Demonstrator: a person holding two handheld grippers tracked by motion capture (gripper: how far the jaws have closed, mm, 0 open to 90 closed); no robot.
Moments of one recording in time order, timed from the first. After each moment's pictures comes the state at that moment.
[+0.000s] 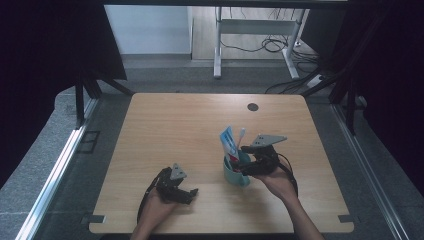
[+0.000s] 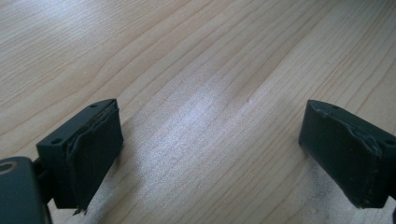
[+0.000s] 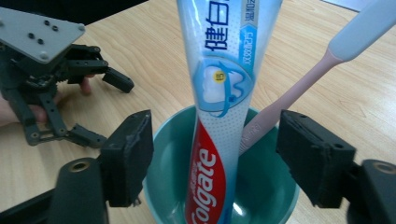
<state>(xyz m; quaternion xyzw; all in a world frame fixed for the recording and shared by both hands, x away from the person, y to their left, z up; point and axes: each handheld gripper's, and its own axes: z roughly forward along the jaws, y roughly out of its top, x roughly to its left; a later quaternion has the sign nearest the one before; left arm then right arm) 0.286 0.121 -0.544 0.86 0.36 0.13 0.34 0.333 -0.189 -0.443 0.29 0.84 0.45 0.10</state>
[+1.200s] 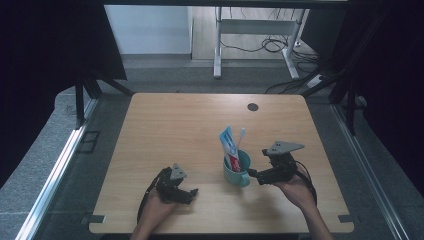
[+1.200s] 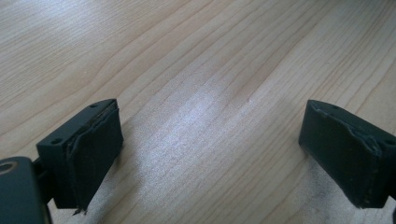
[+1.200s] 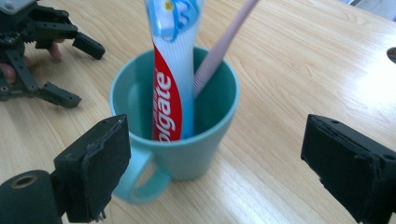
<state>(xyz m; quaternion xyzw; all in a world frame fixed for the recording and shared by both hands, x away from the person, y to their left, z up) 0.286 0.121 -0.544 0.86 0.36 0.13 0.34 0.314 -0.232 -0.445 0.32 0.84 0.41 0.14</state>
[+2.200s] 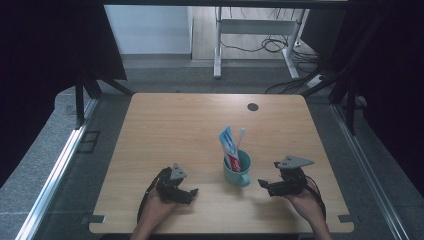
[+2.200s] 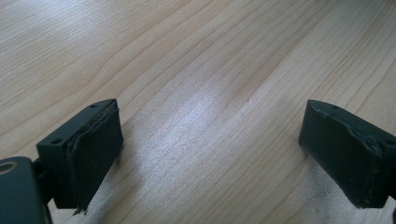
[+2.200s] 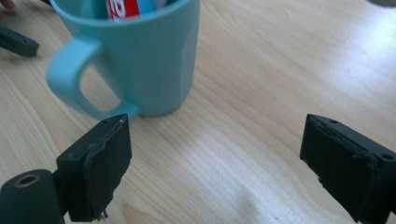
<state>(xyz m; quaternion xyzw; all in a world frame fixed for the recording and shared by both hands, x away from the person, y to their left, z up) 0.286 0.121 -0.544 0.86 0.36 0.13 0.34 0.295 -0.269 -0.490 0.35 0.84 0.39 0.16</state>
